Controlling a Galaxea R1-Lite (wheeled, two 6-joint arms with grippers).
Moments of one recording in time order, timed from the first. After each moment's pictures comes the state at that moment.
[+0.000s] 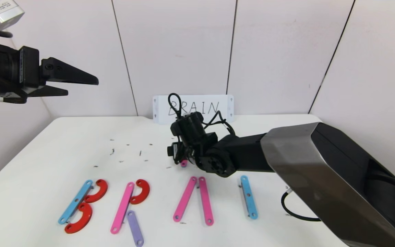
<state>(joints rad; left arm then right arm) -0.07 1.42 -1.54 0.58 -0.45 -0.17 0.80 2.47 -1.83 -0.04 -0.36 0.39</state>
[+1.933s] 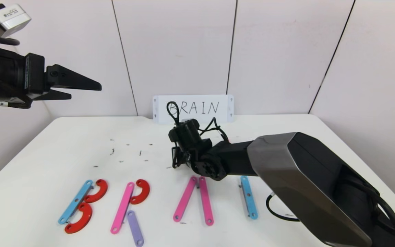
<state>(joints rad) -0.07 1.43 -1.52 0.58 -0.45 -0.15 0.79 2.55 -1.91 -0.03 -0.38 0.38</state>
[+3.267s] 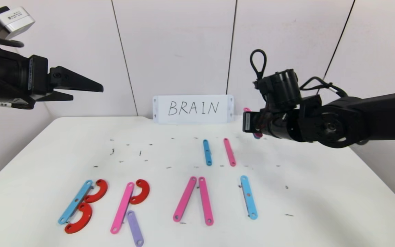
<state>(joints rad) -0.08 1.44 -1.52 0.58 -0.45 -0.14 0.52 1.95 -1.33 -0.04 -0.35 0.34</state>
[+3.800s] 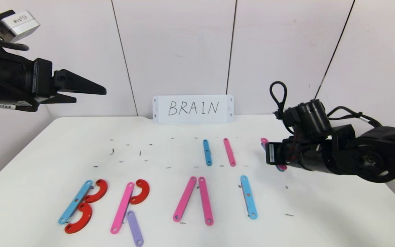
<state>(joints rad) -0.09 1.45 -1.51 0.58 -0.45 -0.14 0.46 1.83 -0.97 -0.11 -0.25 0.34</state>
